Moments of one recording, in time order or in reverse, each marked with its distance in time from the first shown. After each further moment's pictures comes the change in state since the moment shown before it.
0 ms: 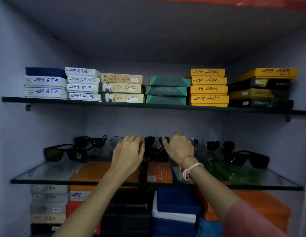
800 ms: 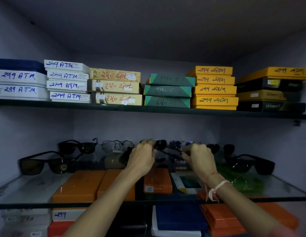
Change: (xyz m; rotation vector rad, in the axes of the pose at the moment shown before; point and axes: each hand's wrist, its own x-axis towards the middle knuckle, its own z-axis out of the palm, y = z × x) left_hand 0.050 0.011 0.056 -0.232 -0.227 -0.008; right_hand 0.020 0.063 0.006 -0.224 0.084 -0.149
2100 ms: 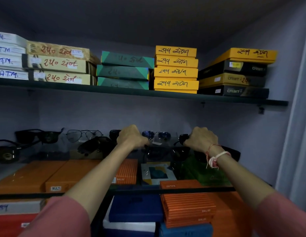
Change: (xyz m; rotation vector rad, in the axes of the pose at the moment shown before) left_hand 0.055 0.070 0.052 -0.135 -0.157 -0.424; right_hand 0.040 0.113 -0.039 -0.060 -0.294 0.270
